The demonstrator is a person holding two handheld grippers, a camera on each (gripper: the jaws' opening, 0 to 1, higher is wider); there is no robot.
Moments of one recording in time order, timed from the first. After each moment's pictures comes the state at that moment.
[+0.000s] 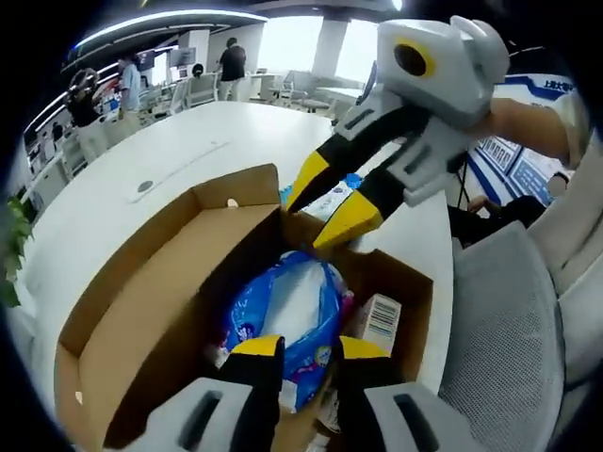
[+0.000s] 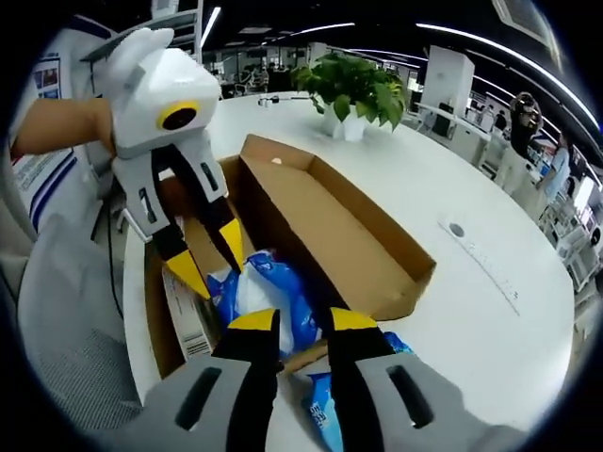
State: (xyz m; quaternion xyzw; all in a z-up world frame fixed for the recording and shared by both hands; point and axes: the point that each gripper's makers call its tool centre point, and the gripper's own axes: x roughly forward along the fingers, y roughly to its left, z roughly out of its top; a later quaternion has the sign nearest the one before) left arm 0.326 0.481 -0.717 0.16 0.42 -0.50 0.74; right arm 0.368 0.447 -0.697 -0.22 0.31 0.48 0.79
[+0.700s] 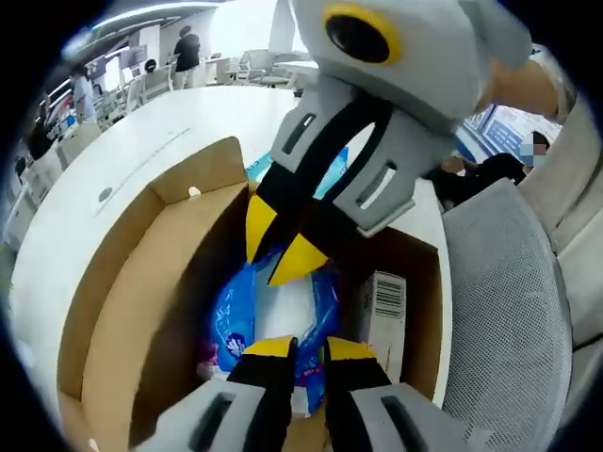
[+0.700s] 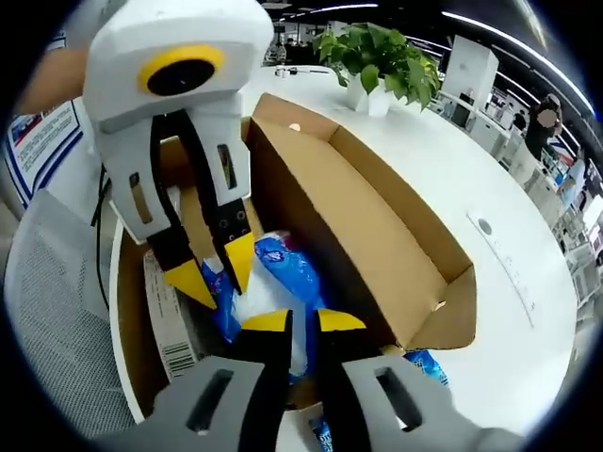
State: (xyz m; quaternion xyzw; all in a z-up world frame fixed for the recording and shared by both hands) left arm 0.325 0.482 -0.744 0.22 0.44 -0.55 0.68; right arm 0.373 0.466 -0.738 -0.26 0.34 0.48 0.76
